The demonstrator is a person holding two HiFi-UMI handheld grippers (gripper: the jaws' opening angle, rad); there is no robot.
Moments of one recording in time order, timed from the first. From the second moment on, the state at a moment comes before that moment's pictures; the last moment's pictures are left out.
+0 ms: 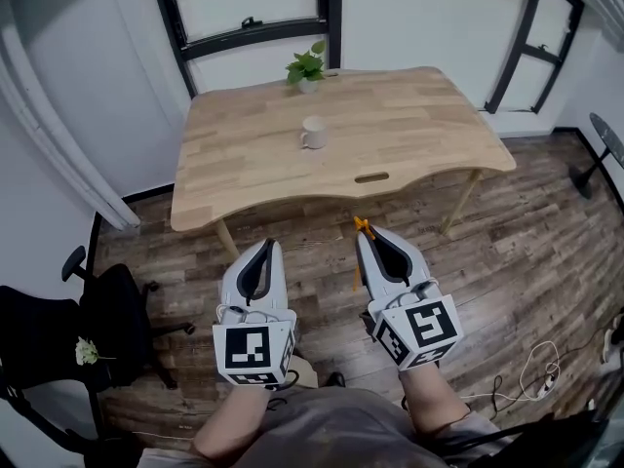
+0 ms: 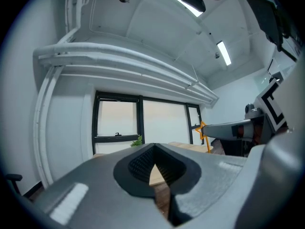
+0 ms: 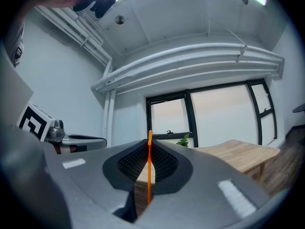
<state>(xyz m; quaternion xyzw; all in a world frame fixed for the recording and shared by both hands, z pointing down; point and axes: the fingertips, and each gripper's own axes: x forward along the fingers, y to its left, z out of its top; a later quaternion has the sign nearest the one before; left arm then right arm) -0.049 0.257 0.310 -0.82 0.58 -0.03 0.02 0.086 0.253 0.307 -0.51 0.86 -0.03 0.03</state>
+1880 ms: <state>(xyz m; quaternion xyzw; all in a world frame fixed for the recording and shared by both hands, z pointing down) -0.060 -0.106 0.356 -0.86 0.50 -0.06 0.01 0.063 -0.089 0.340 -0.57 0.82 -0.07 0.01</state>
